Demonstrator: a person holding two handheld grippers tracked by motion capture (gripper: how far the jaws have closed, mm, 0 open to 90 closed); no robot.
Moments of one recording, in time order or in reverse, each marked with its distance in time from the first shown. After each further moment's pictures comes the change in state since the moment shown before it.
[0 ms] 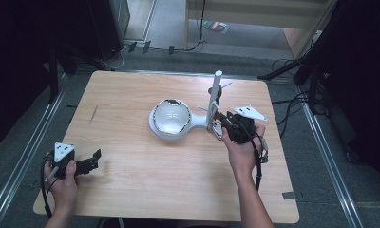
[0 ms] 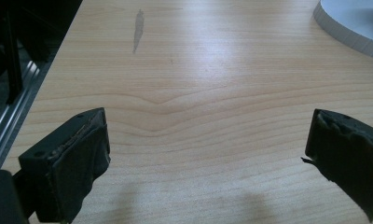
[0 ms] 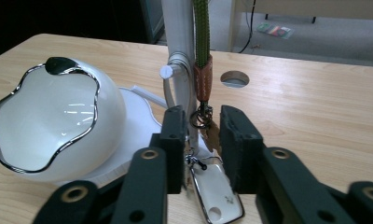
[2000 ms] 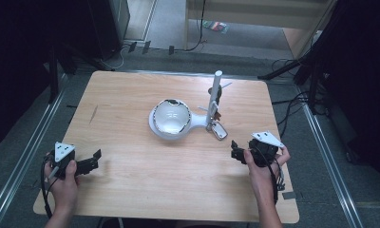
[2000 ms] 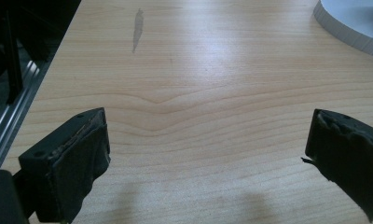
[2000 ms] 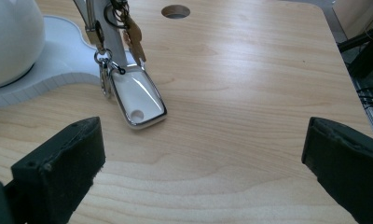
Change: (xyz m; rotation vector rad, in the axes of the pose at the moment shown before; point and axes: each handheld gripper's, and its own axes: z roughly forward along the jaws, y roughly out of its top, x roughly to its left) left arm 0.000 0.000 0.000 0.003 0.001 0.002; right arm -0.045 -0.068 -0.033 0.101 -0.146 -0.010
